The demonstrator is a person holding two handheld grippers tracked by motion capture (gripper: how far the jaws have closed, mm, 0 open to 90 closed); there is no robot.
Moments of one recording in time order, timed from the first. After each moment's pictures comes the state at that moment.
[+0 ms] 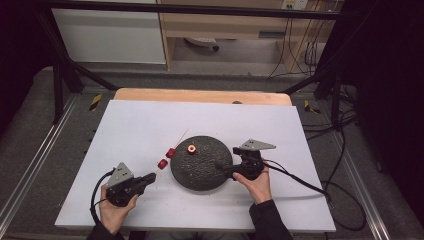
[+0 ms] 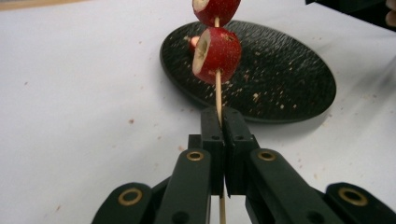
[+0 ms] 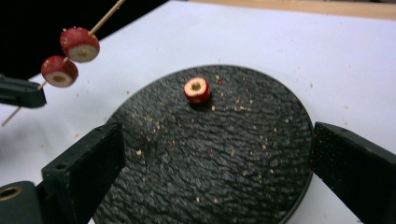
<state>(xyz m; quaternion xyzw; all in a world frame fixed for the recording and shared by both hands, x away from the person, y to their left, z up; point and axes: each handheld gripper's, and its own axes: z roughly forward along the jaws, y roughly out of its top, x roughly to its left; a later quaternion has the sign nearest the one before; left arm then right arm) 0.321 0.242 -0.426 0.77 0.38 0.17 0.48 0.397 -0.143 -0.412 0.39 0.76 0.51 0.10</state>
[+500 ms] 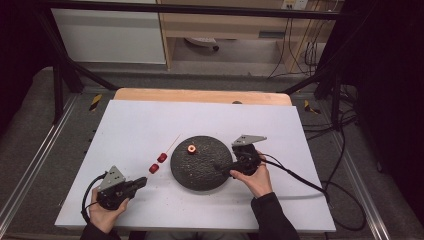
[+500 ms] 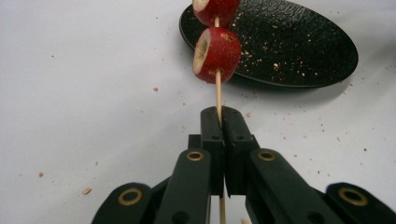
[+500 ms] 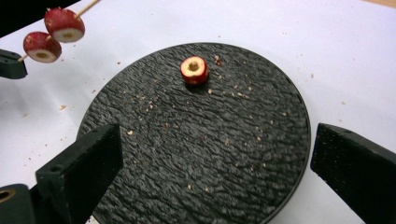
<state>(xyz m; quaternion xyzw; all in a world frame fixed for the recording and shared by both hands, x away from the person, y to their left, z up) 0.316 0.264 -0.434 0.79 0.38 0.18 0.46 0.407 -0.131 -0.396 0.37 0.81 0.44 0.11</state>
